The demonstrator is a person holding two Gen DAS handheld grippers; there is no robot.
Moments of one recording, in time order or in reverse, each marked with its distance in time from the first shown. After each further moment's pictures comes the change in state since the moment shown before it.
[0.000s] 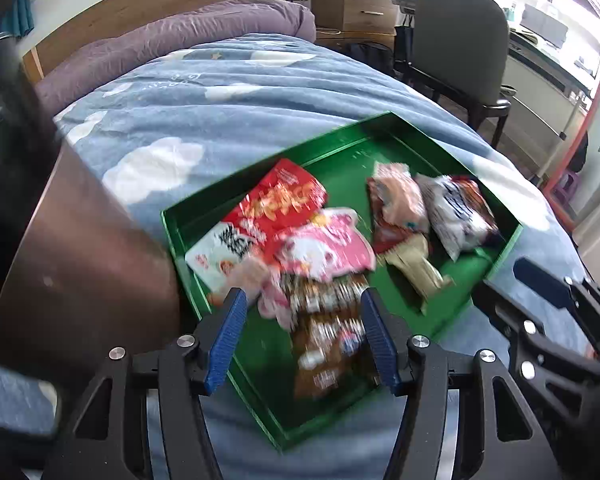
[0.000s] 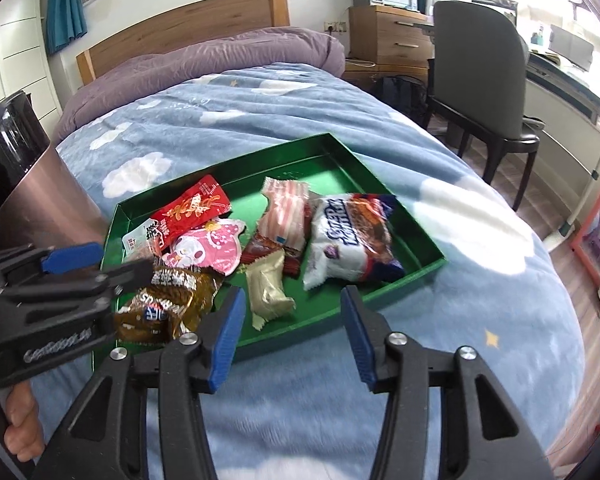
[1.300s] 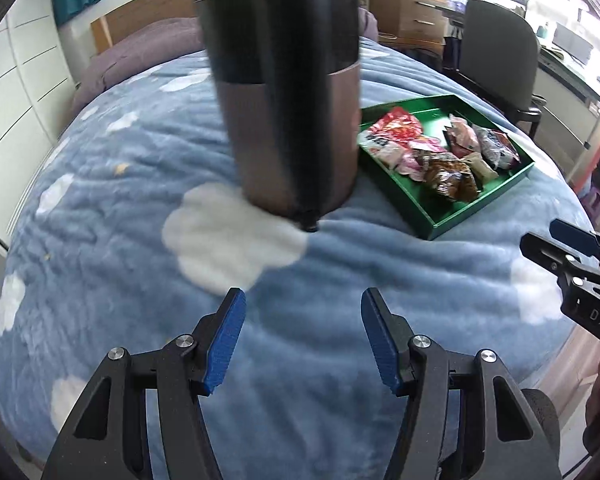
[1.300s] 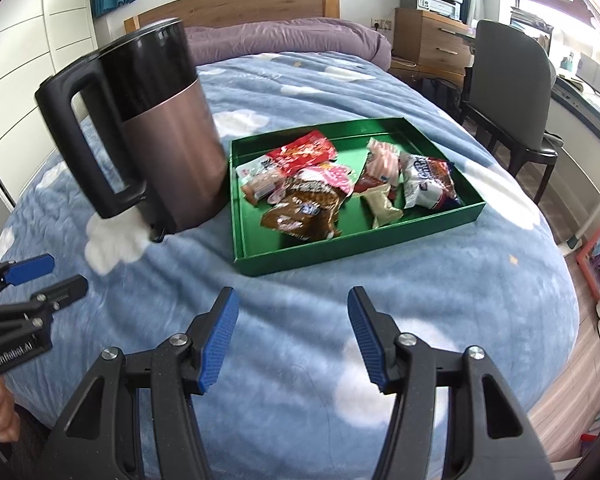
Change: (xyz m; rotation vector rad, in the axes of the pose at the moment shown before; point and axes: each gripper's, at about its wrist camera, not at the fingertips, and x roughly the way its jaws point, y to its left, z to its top) left arm -0.122 0.109 -0.148 -0.117 -0.001 0.132; right arm -0.086 0.104 -0.069 -0.130 0.061 0.064
